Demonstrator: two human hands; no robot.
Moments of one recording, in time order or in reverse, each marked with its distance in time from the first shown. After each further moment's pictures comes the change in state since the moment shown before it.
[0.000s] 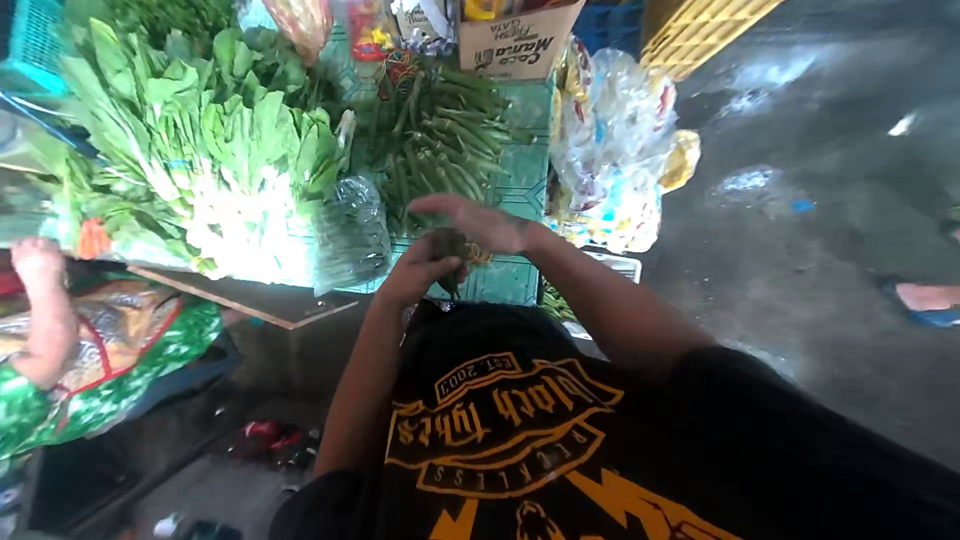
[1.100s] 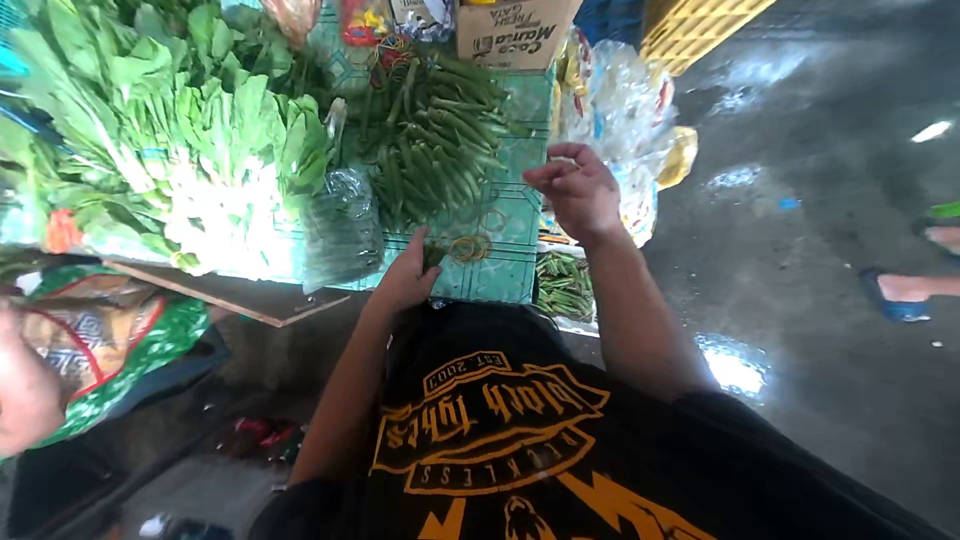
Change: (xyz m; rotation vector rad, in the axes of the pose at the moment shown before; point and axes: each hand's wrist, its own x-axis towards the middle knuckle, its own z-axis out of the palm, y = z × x) left_hand 0.005 -0.023 -0.013 0.784 0.135 -0.138; right_hand -0.077 0.049 -0.057 0.515 0.811 0.199
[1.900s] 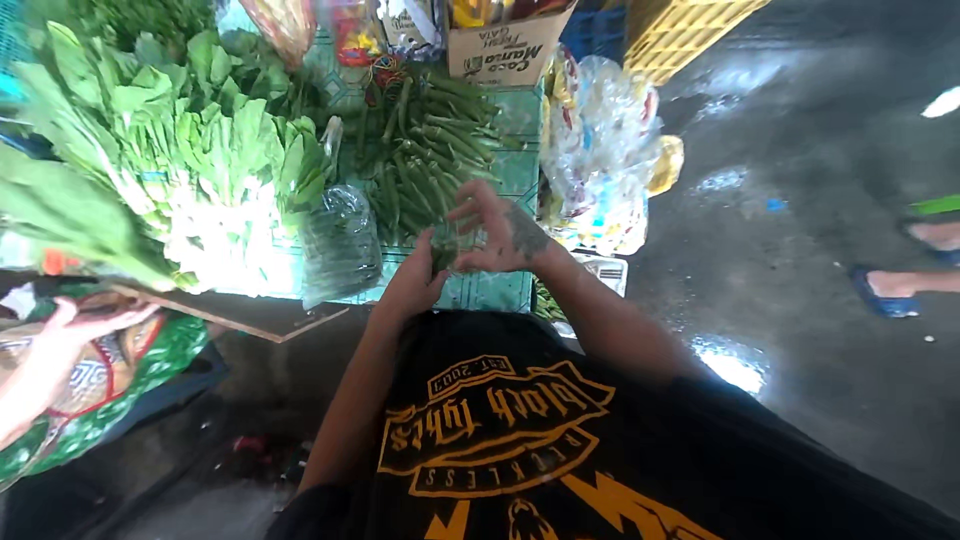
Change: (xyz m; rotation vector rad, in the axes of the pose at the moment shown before) left_hand 0.015 0.021 -0.004 0.046 0.034 0.100; right_hand -0.006 -0.013 0.084 -0.798 -0.519 -0.184
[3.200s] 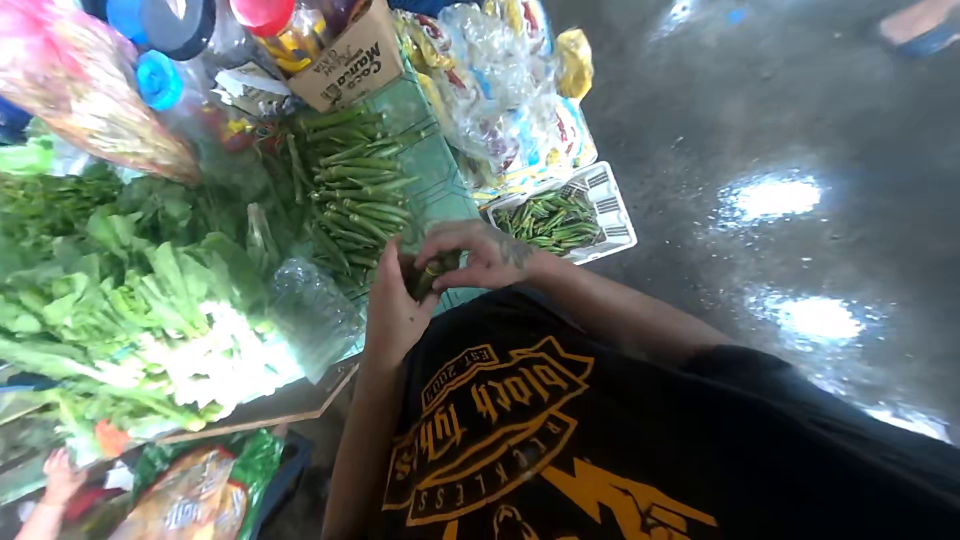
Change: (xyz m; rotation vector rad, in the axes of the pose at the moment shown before) left_hand 0.007 0.078 0.009 0.189 0.063 0.147; right_hand -0.081 0.017 0.006 0.341 0.360 -0.184
